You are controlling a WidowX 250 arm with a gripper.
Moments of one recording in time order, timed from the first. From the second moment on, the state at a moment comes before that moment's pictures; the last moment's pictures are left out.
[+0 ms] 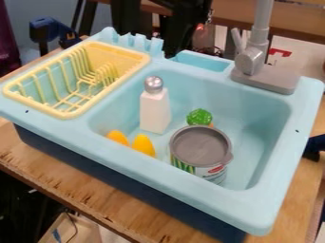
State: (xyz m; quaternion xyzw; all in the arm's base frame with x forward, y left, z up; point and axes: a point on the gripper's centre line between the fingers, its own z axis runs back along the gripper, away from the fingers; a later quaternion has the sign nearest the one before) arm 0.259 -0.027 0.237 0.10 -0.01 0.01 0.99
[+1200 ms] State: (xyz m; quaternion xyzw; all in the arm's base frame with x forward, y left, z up) arm 0.315 0.013 0.161 0.07 0.03 -0.02 1.00
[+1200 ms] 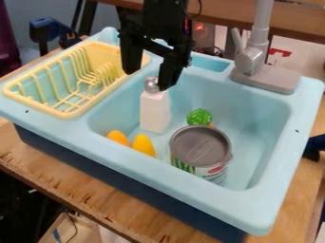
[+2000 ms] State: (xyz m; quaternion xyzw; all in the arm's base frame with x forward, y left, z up) arm 0.320 0.016 0.138 0.08 0.06 0.02 0.99
